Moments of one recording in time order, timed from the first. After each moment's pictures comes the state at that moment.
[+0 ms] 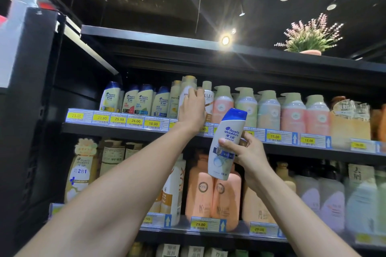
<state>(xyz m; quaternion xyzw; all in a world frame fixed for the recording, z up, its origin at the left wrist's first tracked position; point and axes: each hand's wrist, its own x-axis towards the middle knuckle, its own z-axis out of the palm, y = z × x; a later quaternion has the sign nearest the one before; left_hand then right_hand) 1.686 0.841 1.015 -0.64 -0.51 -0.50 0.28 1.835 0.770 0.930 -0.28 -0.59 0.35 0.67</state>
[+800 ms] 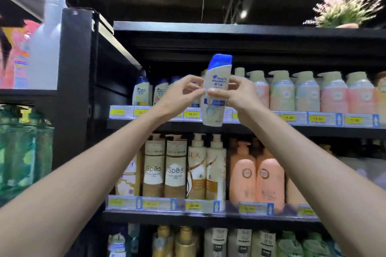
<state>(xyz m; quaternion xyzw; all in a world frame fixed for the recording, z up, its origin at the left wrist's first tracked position) 1.530 0.781 1.008 -0.77 -0.32 -0.55 -0.04 1.710 0.770 1.011 -0.25 -0.67 0.25 0.65</state>
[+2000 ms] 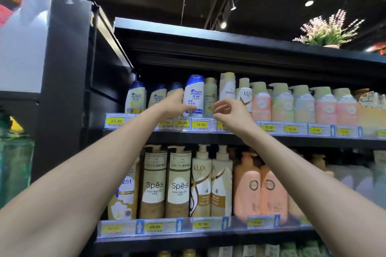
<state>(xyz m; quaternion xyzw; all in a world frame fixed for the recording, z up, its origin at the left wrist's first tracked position) 1.481 0.844 1.037 -0.78 -0.44 -0.44 -0.07 1.674 0.804 0.998 -0.44 -0.71 0.02 0.55</state>
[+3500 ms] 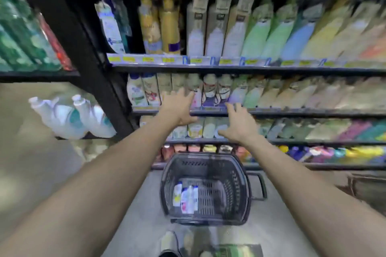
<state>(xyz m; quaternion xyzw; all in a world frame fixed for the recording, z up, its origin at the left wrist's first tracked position) 1.624 0.598 0.518 -0.75 -0.66 0.06 -0.01 1.822 0.584 0.484 -0.65 -0.75 0.08 0.03</state>
